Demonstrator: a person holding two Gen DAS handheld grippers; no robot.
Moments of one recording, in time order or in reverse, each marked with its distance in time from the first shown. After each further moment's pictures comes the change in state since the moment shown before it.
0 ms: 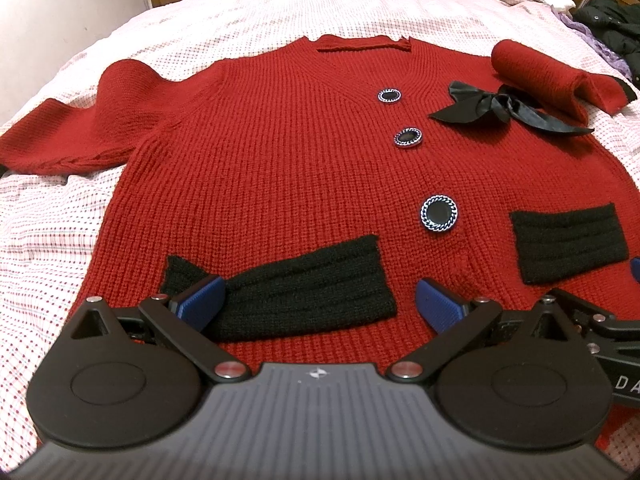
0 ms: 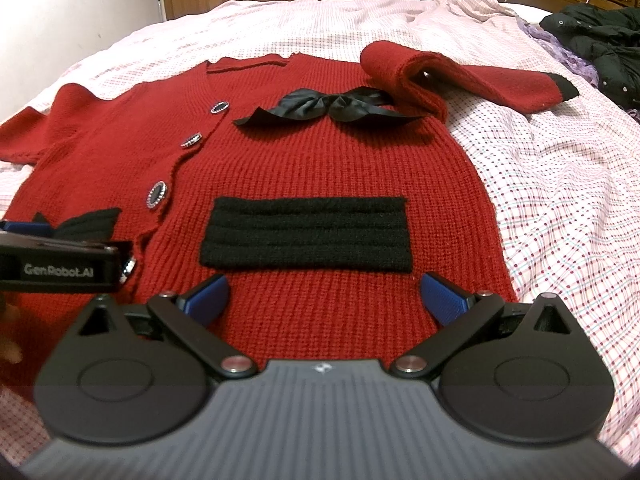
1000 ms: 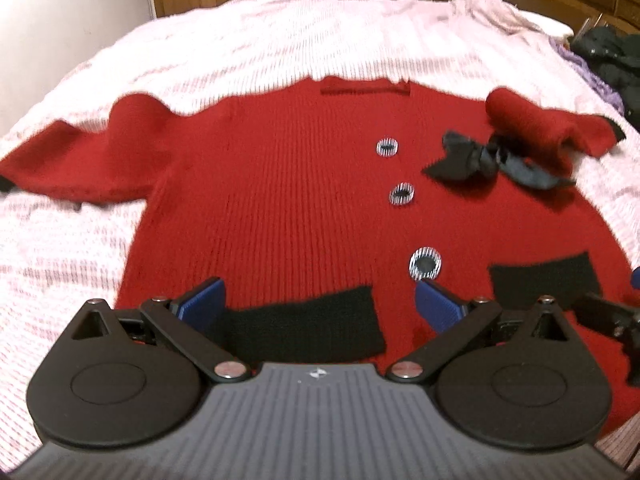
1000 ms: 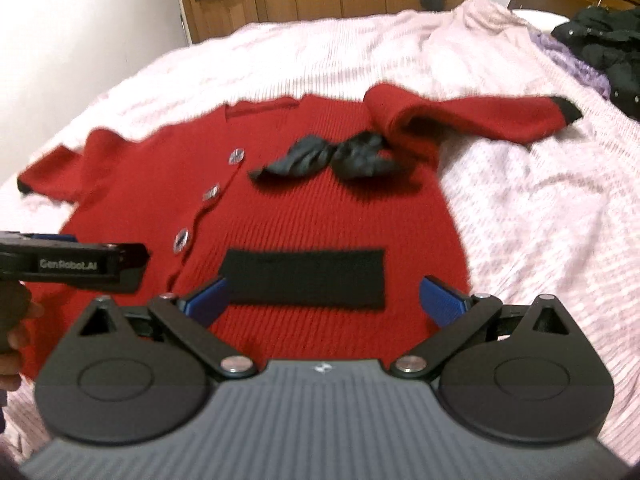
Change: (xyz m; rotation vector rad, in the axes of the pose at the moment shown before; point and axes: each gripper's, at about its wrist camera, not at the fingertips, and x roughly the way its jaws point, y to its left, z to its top) left arm -0.033 0.003 0.033 -0.023 -0.050 -0.020; right arm -0.037 -0.037 0.037 0.023 -0.055 0.119
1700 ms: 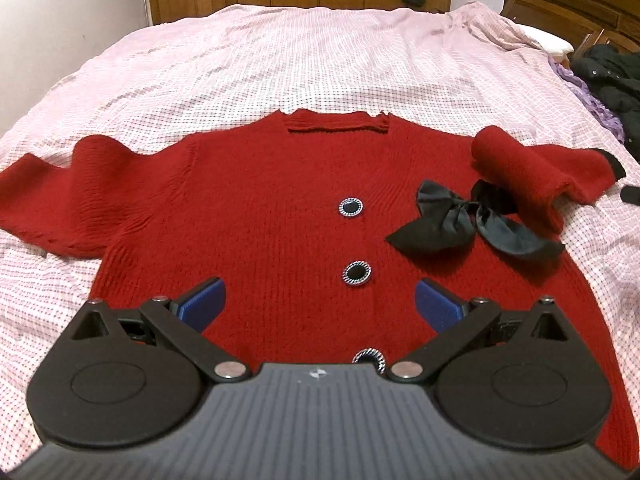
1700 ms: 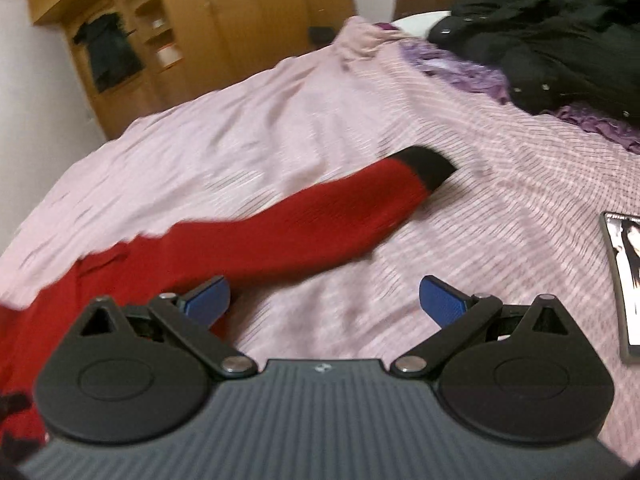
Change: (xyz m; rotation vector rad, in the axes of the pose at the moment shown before) left arm 0.025 -0.035 0.055 -0.020 -0.004 -0.019; right arm 0.058 -0.184 0.086 0.313 -0.150 -0.187
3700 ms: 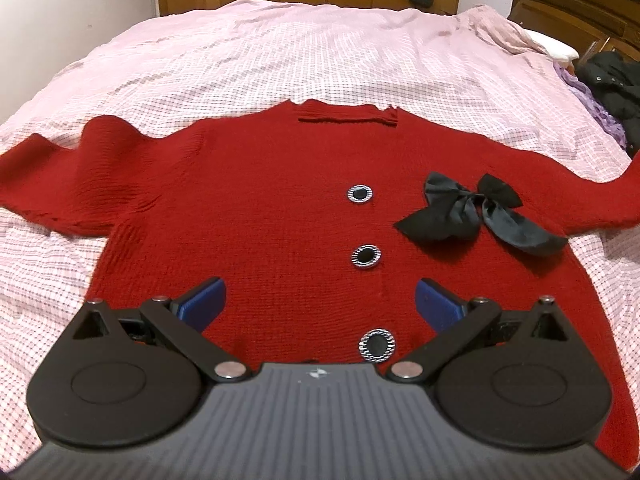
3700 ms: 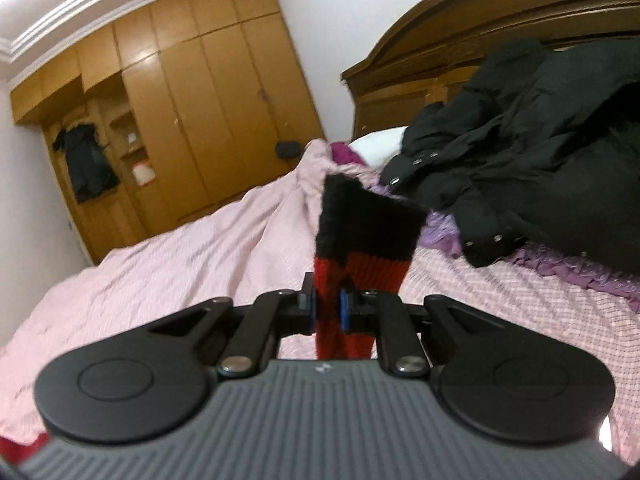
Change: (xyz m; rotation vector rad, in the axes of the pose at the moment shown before) left arm -0.006 0.012 -0.014 -0.035 0.007 0.004; right arm -0.044 -0.034 0.114 0.042 -0.306 -0.016
